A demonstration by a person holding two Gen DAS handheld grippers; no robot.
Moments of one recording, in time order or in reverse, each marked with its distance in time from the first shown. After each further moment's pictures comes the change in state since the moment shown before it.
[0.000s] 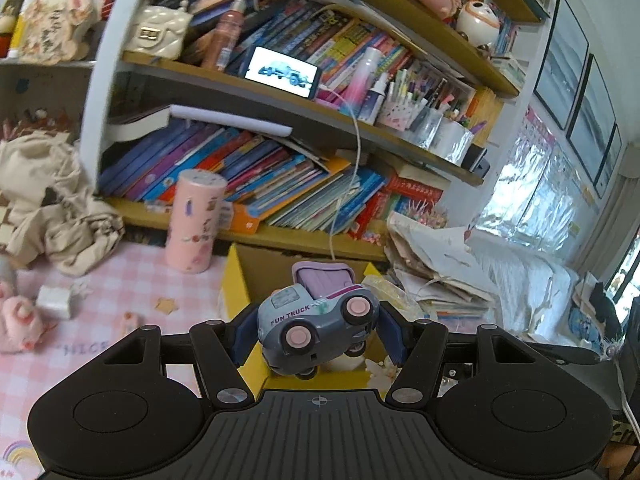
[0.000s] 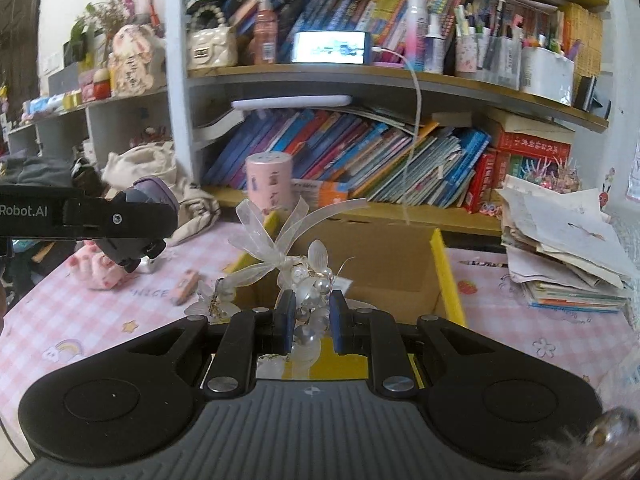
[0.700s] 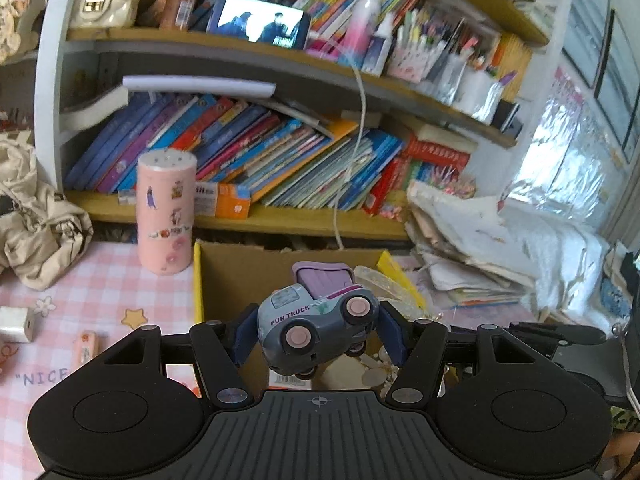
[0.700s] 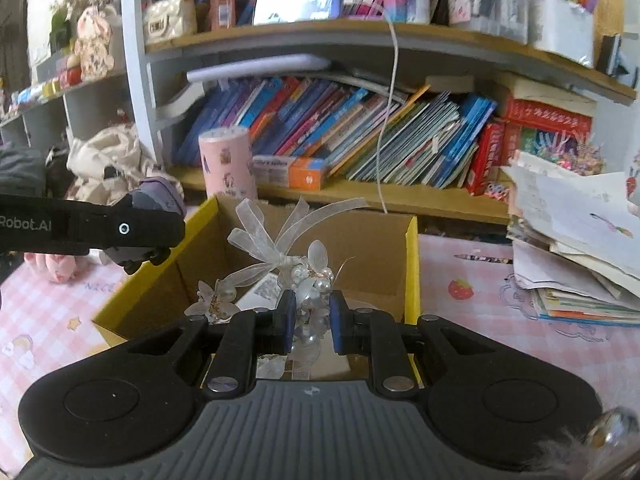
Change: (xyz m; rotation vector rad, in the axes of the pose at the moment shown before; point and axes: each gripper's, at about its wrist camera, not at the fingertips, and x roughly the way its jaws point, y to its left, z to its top) left arm 0.109 -0.025 0.009 0.038 0.118 0.096; right arm 0.089 -0.084 0.010 -0.008 0.092 0.061
